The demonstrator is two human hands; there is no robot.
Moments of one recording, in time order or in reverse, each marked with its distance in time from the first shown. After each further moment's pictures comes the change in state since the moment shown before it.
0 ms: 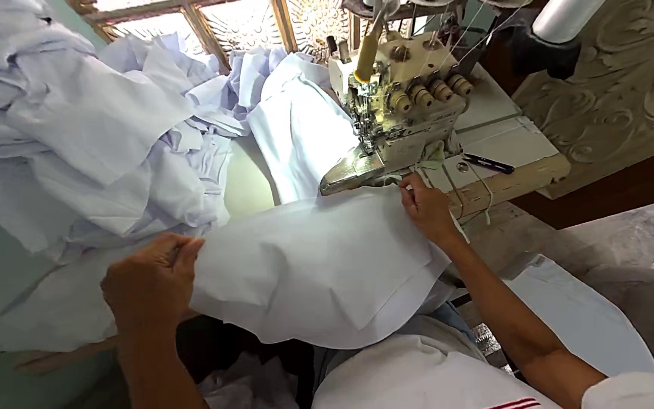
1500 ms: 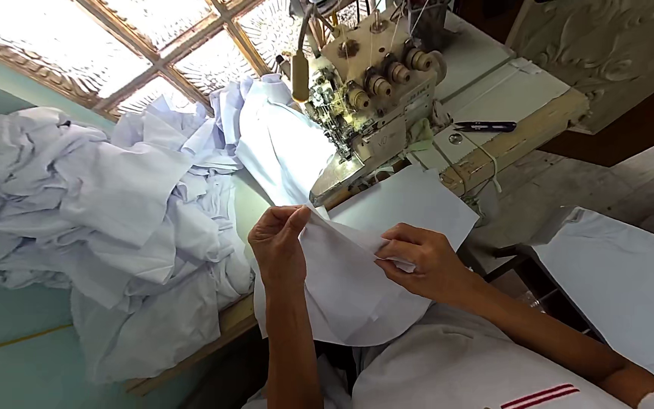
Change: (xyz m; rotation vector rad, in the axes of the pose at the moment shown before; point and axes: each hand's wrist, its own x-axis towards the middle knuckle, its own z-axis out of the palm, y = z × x) left_hand 0.037 0.145 0.077 -1.281 -0.032 0.098; right_hand -0.065 -0.060 0.001 0.251 0.230 -0.394
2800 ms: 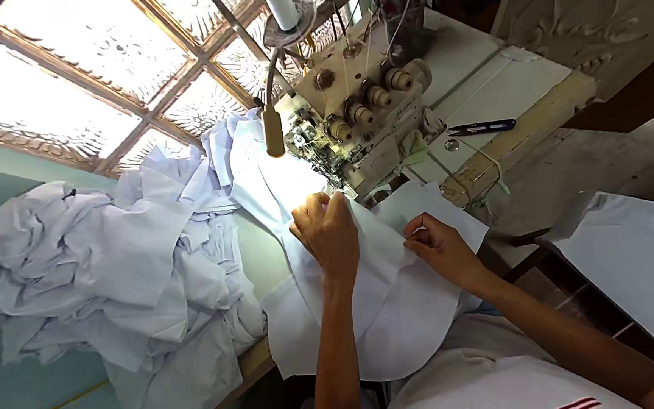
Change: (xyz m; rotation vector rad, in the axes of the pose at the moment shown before) left_hand 0.041 -0.049 0.072 1.281 -0.112 0.375; right_hand 0.004 0.047 -0.014 0.423 -0.076 0.898
